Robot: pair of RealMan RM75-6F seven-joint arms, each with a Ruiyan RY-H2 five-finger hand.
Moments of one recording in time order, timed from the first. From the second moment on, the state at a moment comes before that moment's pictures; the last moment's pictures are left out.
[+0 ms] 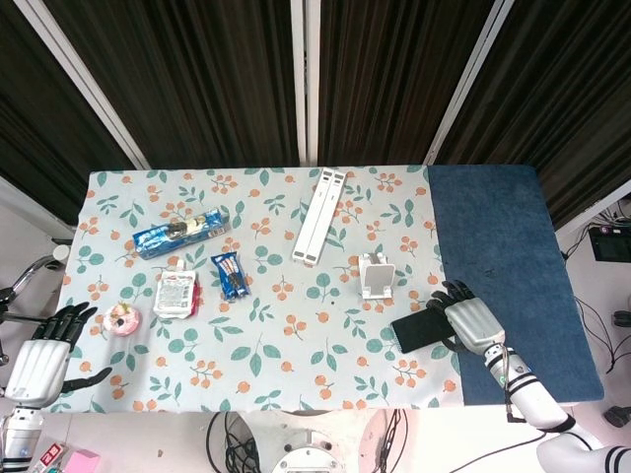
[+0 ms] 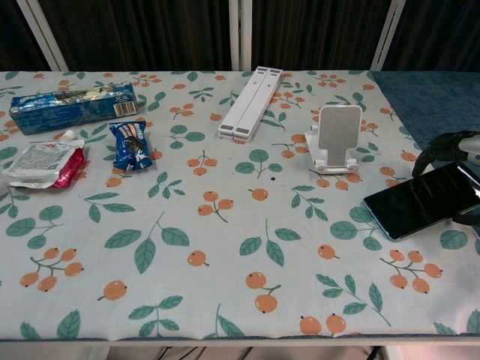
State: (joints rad) left arm -0.06 -1.25 0.03 -1.42 1.60 1.52 -0.02; right arm 0.45 -1.32 -0.01 -1.47 -1.42 0.99 -0.13
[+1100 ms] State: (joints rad) left arm -0.06 -1.25 0.03 -1.43 1.61 1.53 -0.03; right arm 0.46 -1.05 0.08 -1.52 -1.81 1.35 -0.51
